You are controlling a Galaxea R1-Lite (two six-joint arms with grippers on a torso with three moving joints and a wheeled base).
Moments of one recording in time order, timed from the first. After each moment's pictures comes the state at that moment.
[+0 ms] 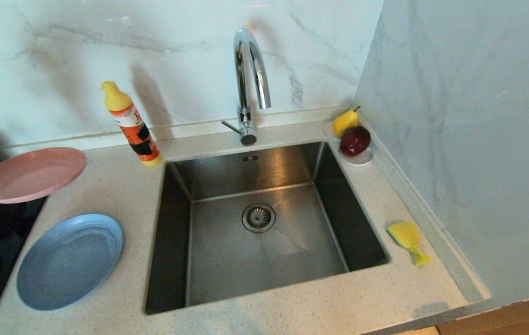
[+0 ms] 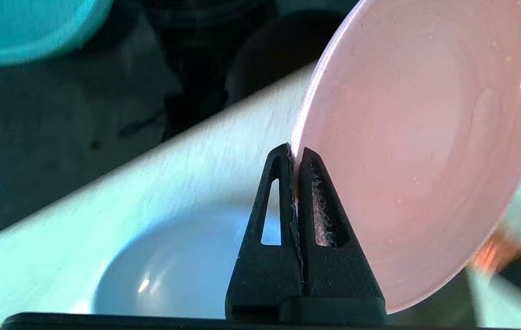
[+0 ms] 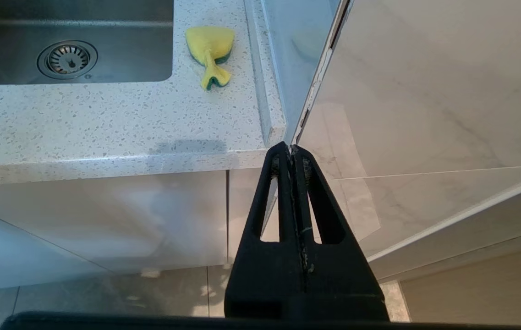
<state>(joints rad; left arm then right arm) 0.63 1.90 -1.69 0.60 -0.12 -0.79 0.00 0.00 0.00 0.00 0.01 -0.07</state>
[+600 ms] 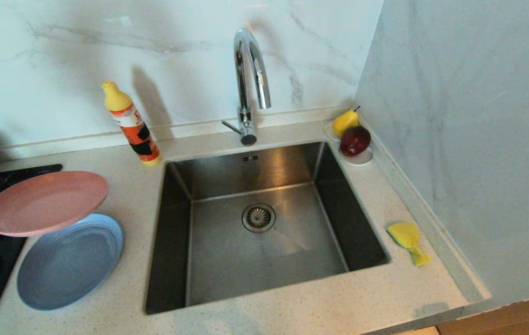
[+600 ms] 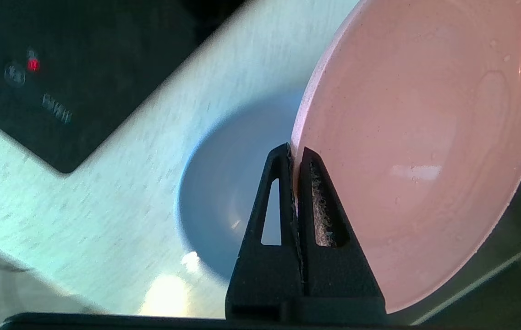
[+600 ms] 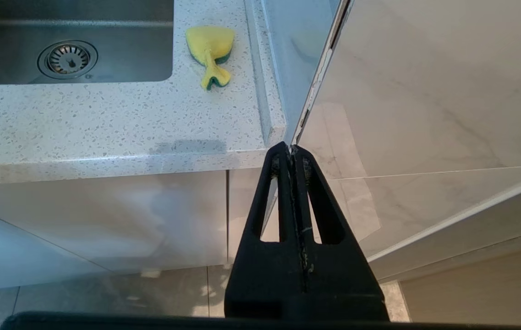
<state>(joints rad) 0.62 1.68 -1.39 0.59 -0.19 -0.53 0.00 0.00 0.00 0.00 0.01 -0.07</state>
